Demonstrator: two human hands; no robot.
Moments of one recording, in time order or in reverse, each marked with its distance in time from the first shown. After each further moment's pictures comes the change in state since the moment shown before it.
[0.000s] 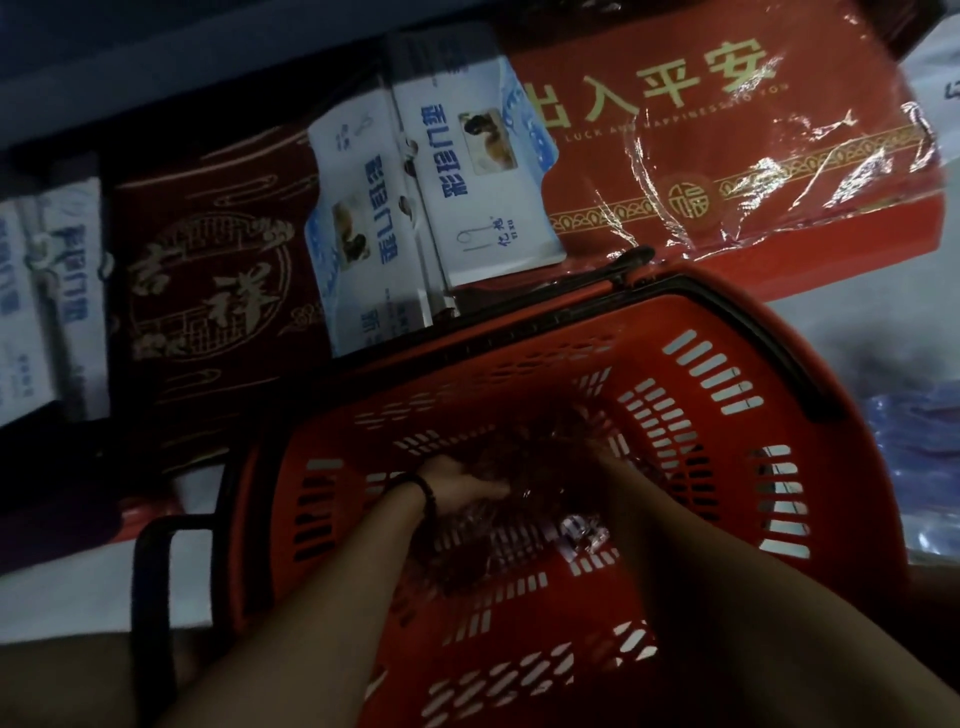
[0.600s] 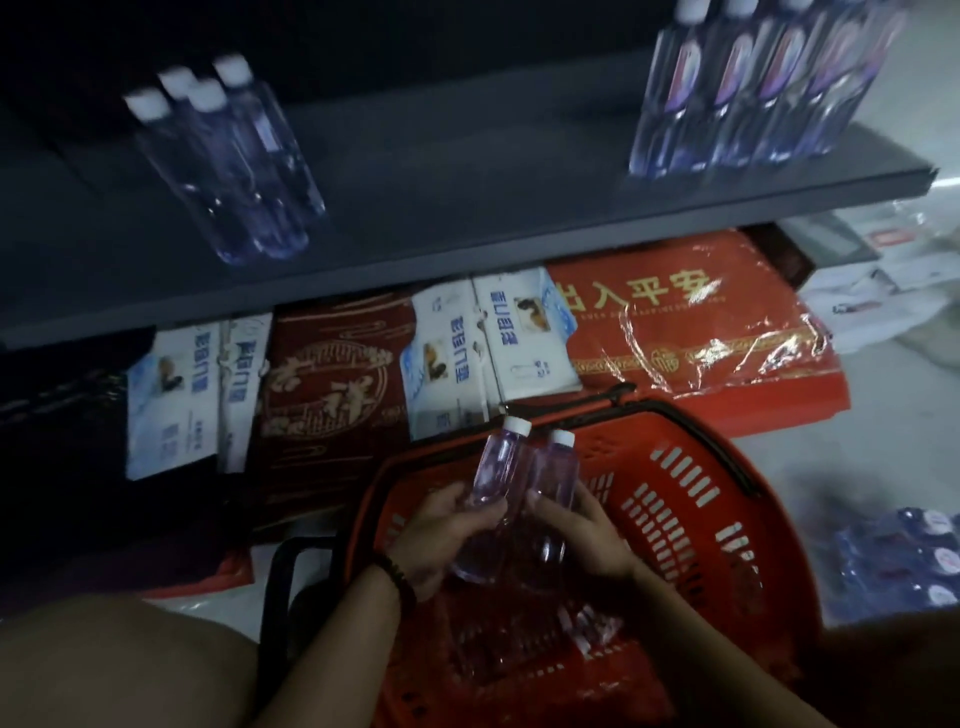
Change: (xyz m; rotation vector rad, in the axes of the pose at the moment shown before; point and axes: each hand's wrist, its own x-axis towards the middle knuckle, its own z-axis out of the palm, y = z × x) left_hand -0.175 0.008 -0.027 -0.598 0.070 0.623; right_hand -0.270 -0.070 0.091 0.212 -0.233 -0.782
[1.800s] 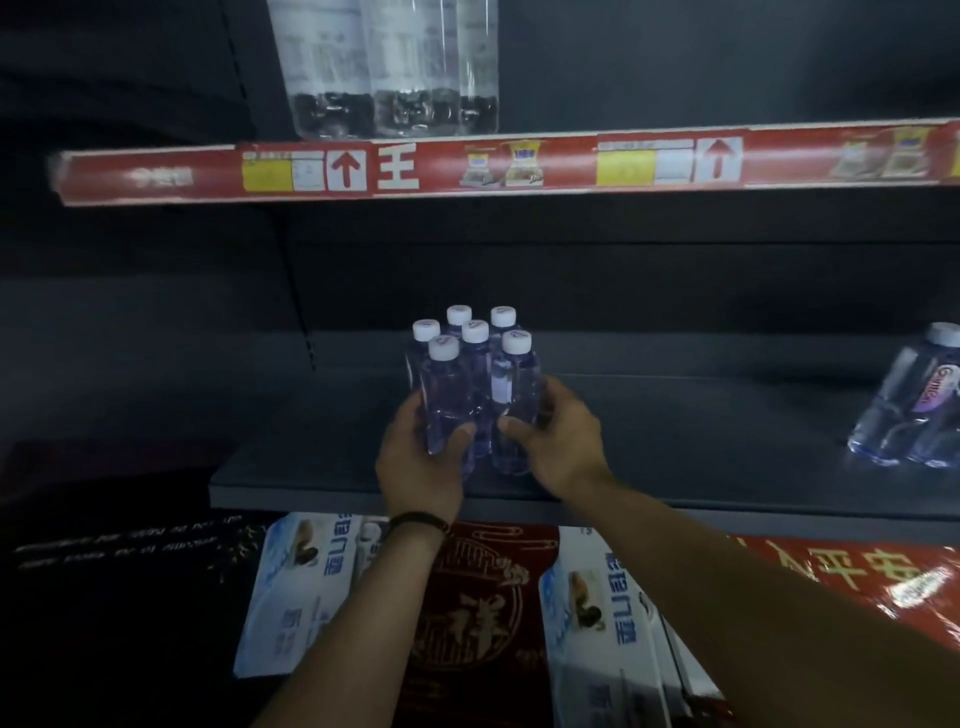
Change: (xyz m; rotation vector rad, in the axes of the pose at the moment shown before) left_hand 0.048 0.267 -0.215 0.122 0.901 0.912; right_hand 0.210 -0.231 0.307 -0.773 0.088 -0.692
